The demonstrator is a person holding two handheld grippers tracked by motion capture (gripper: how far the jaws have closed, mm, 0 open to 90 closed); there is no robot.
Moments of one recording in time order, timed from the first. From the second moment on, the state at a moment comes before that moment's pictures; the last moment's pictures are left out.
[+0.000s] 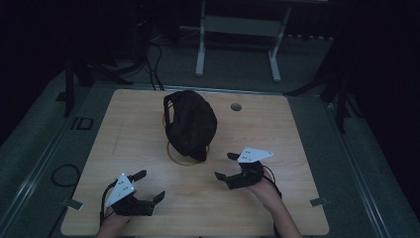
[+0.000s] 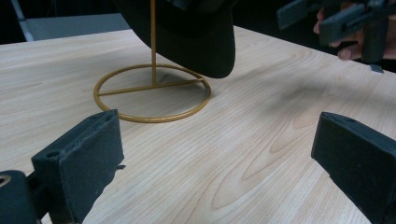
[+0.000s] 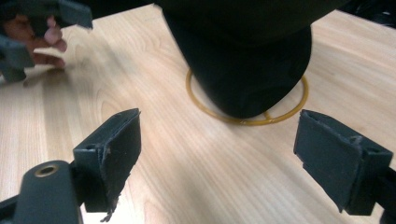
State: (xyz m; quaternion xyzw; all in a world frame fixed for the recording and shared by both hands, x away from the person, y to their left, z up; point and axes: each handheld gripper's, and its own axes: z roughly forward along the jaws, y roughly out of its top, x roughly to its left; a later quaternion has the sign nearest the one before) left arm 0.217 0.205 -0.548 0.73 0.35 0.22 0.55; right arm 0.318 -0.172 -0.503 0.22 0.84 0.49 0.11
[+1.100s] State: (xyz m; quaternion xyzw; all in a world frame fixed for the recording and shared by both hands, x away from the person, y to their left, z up) left arm 0.219 0.204 -0.551 0.73 0.34 0.20 0.56; right arm 0.301 -0.226 -0.542 0.25 0.84 0.46 0.11
